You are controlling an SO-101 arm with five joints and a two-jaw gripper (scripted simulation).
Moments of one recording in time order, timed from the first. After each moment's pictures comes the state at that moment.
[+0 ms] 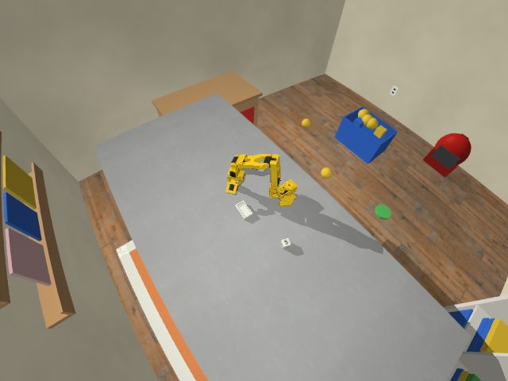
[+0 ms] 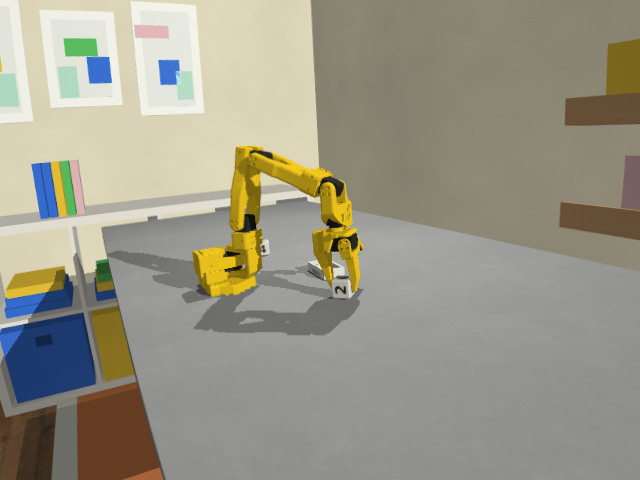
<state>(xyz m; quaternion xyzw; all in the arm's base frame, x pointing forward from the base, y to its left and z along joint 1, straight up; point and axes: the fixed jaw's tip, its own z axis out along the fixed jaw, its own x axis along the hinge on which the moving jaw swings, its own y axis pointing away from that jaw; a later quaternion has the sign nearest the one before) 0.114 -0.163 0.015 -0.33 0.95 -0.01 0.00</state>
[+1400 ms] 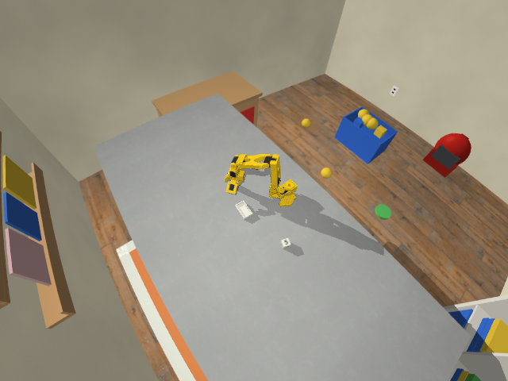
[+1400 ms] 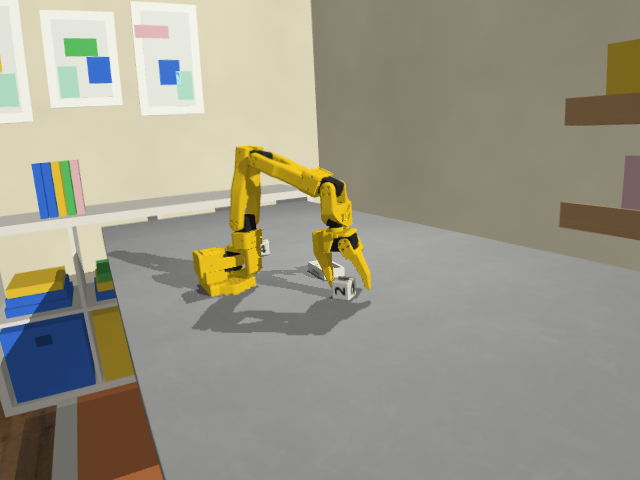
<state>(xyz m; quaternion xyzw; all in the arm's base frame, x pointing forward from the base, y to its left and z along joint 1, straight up) 0.114 -0.163 0.015 -0.33 0.95 -0.01 0.00</state>
